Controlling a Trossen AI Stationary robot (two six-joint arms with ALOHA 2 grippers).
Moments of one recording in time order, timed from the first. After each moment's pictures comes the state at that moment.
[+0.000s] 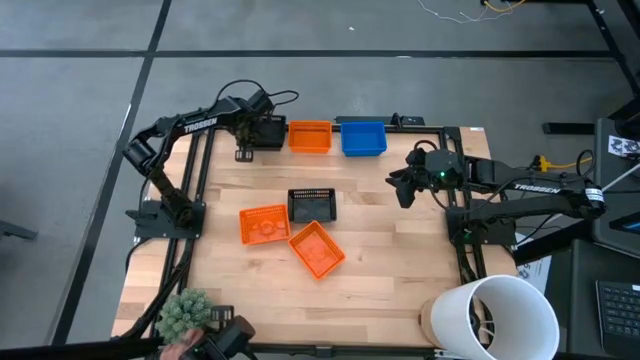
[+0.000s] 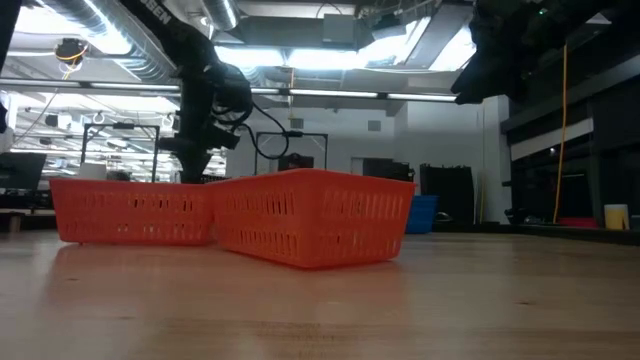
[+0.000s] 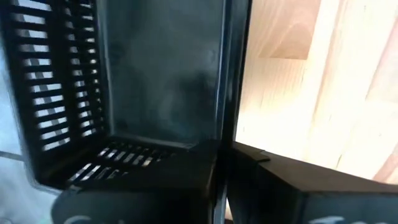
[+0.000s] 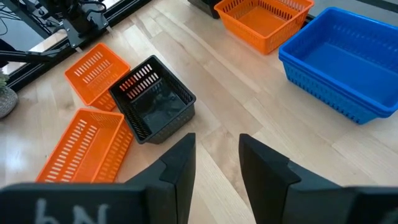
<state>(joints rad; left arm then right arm) 0.85 1.65 1.17 -0.84 -0.25 0.82 -0.17 0.84 0.73 -0.50 0.15 0.49</state>
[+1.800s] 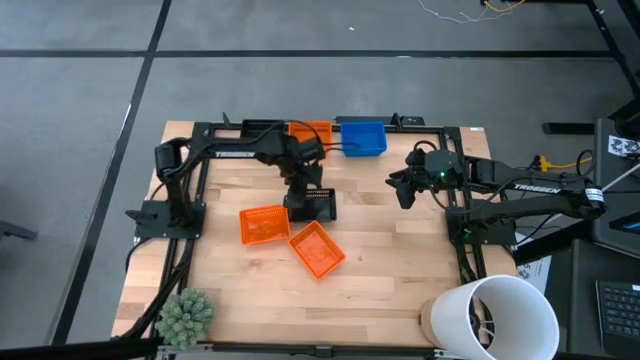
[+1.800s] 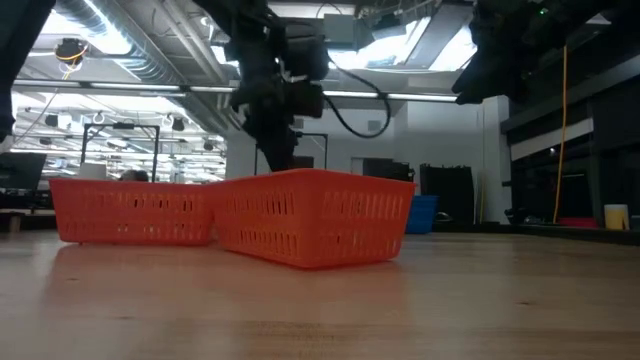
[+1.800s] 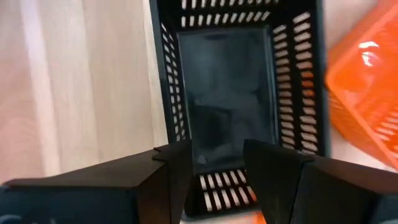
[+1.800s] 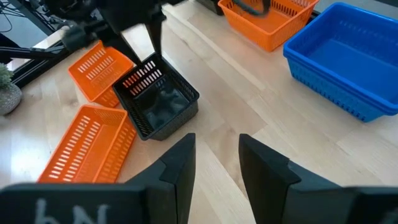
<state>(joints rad) 0.31 1.83 1.39 -0.79 0.20 0.31 -0.17 0.84 0.73 -0.50 0.13 0.49</state>
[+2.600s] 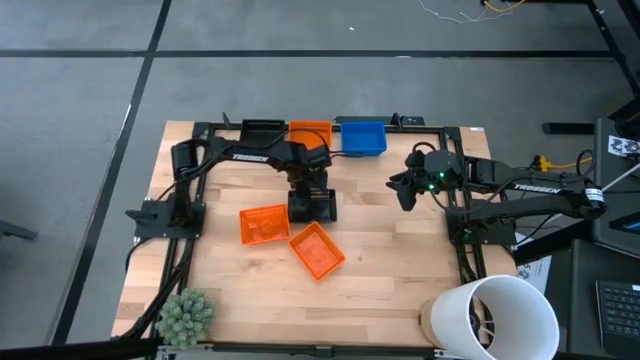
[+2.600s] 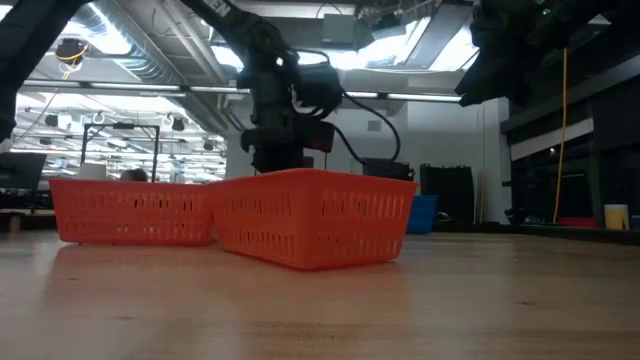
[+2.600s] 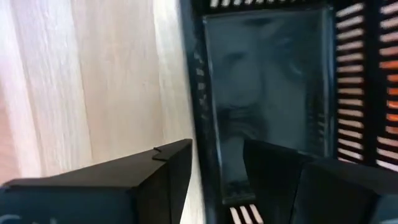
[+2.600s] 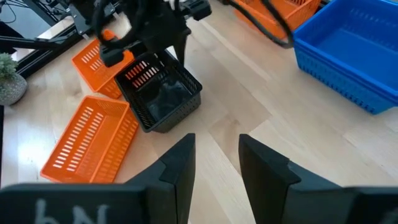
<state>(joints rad) 0.31 1.96 1.39 -0.70 0.15 0.32 -0.17 0.84 0.73 -0.53 0.09 0.49</state>
